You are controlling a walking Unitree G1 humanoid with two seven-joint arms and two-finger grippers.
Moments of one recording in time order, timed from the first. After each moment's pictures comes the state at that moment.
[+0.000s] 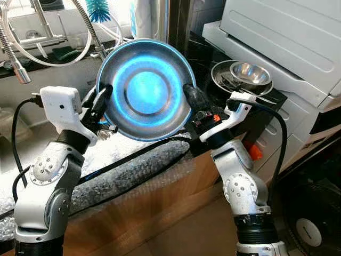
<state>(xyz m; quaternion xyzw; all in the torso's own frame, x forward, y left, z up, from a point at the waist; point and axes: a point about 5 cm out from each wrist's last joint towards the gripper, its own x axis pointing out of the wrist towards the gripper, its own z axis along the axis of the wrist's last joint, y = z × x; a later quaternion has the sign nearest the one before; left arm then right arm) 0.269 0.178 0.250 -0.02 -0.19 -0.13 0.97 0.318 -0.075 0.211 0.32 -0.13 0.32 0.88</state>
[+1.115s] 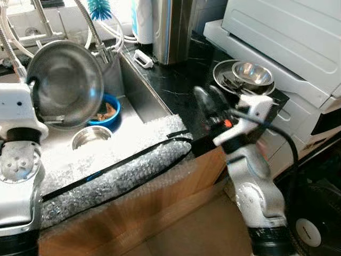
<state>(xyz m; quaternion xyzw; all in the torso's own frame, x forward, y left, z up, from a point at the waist) 0.271 0.260 0.253 0.18 -0.21 0.16 0.95 0.303 -0.112 0.204 0.14 -0.16 0.22 0.95</state>
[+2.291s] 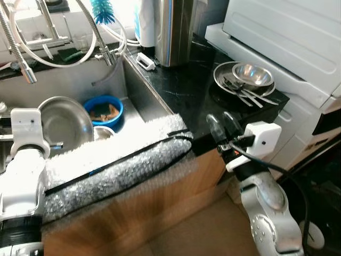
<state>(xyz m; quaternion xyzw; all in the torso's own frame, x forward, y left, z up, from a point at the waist) 0.311 0.296 0.185 0.13 0.04 0.21 0.97 0.270 -0.124 0.178 0.08 -0.12 0.18 0.97</state>
